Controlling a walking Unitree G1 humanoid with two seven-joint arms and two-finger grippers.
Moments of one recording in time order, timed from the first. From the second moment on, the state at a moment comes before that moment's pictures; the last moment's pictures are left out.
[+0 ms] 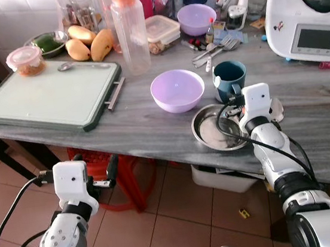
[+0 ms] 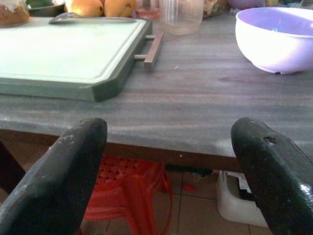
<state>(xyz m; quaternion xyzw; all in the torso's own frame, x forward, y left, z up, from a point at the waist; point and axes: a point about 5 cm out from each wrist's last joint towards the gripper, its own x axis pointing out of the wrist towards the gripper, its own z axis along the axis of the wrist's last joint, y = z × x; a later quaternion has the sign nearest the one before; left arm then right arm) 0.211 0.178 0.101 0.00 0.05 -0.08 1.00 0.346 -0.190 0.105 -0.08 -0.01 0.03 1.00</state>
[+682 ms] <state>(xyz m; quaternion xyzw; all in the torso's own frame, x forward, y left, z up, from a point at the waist) 0.224 0.174 0.103 0.00 0.04 -0.09 1.00 0.345 -0.194 0.114 -0.08 -0.04 0.02 1.00</state>
